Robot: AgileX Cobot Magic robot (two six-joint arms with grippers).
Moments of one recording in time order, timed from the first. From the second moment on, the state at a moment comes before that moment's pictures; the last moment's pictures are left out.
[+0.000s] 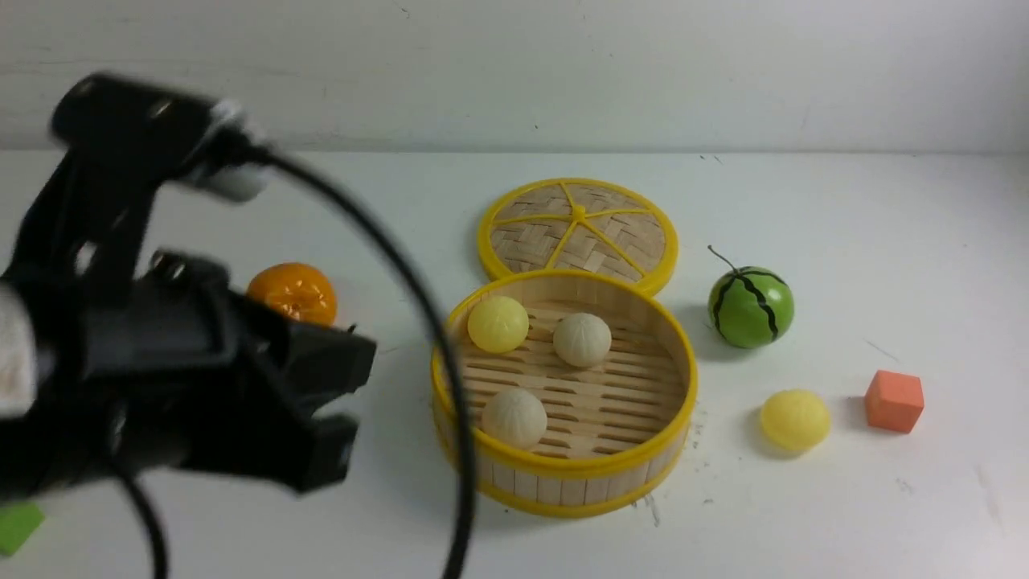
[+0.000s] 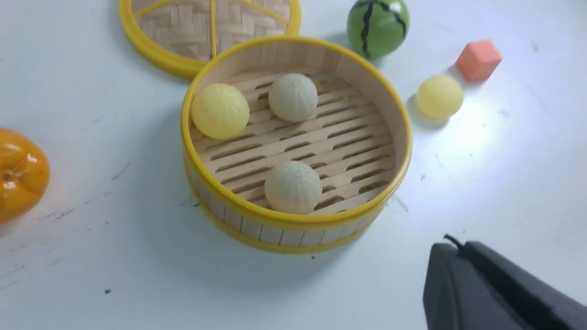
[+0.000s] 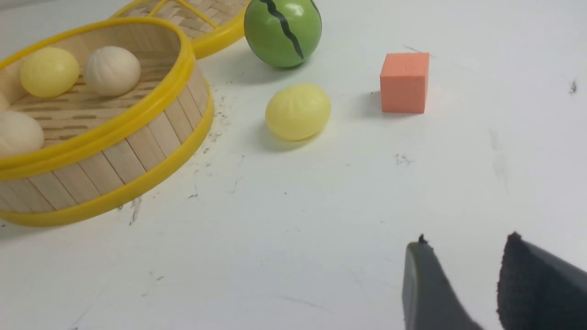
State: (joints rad) right arm 0.01 -0.01 0.01 0.20 0.41 0.00; left arm -0.68 0.83 -0.71 -0.05 0.38 -0.13
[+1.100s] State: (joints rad) right arm 0.01 0.88 -0.74 0.37 0.97 -0.12; left arm -0.68 0.08 0.01 -0.16 0.07 -0.11
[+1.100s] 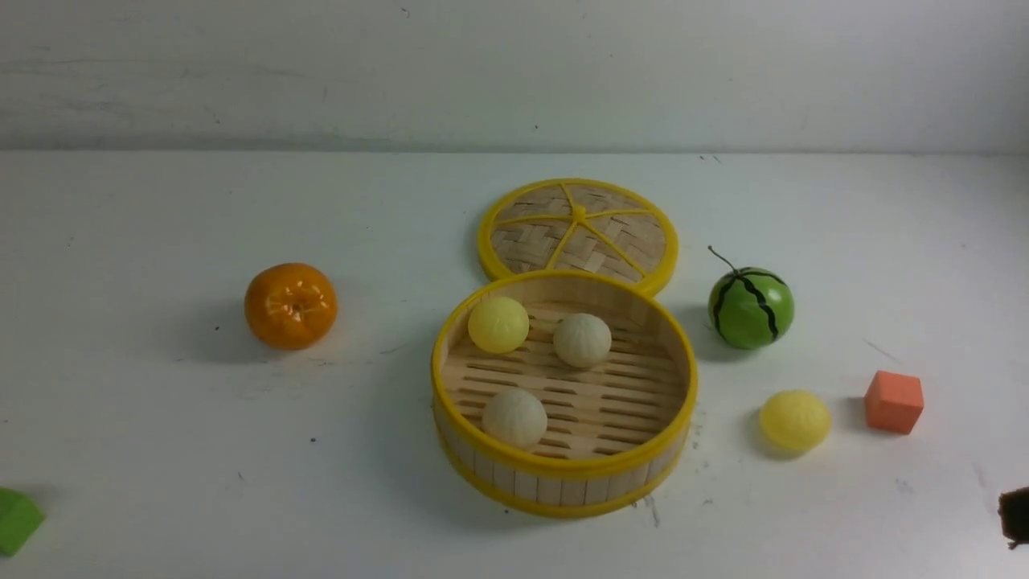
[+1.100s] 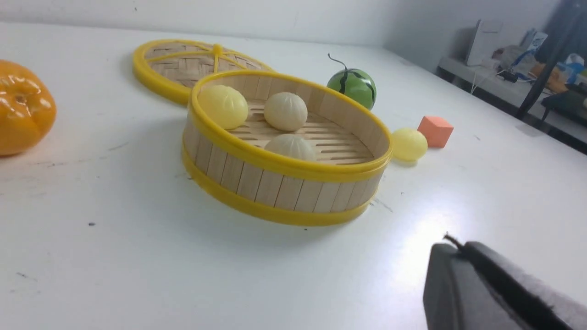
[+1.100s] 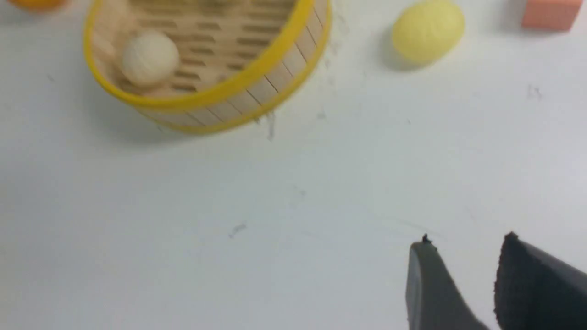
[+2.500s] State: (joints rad) right arm 0.20 1.94 -1.40 0.04 0.87 0.15; left arm -0.68 0.08 0.01 -0.16 0.09 -0.11
